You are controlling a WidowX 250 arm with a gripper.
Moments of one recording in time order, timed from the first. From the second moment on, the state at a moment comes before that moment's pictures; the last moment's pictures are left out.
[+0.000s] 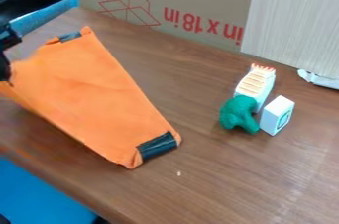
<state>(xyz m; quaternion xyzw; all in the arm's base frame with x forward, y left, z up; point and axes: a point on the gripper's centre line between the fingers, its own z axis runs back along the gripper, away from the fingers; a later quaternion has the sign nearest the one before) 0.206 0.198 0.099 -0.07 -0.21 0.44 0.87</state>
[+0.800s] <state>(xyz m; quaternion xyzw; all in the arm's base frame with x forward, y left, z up) 0.266 0.152 0.148 -0.10 -0.18 0.46 0.87</state>
